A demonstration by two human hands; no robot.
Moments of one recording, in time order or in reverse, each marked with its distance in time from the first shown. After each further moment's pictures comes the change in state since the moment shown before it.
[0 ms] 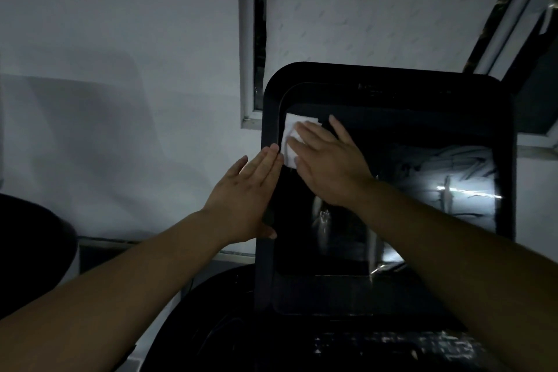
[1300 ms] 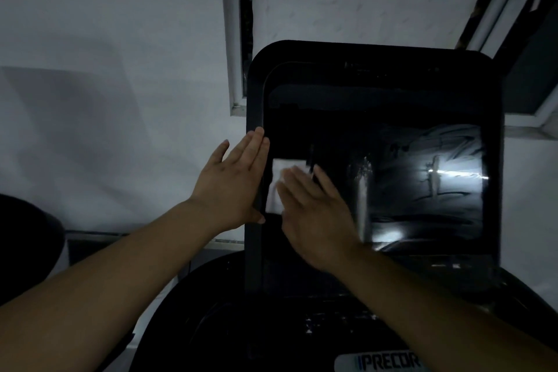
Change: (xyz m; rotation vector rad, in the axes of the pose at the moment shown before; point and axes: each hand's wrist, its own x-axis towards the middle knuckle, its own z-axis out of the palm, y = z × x) left_hand 0.000 0.012 -0.007 0.077 -0.032 -0.085; right_hand -0.095 -0.067 0.023 0.122 0.024 0.048
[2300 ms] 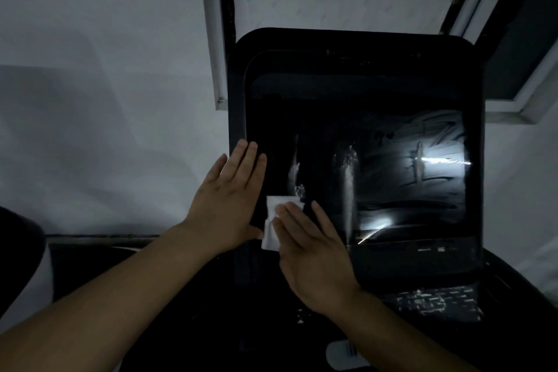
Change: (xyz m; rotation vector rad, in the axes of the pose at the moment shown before) left_hand -0.017 0.030 0.020 -0.085 0.040 0.058; right_hand -0.073 -0.025 0.019 0.091 0.052 0.040
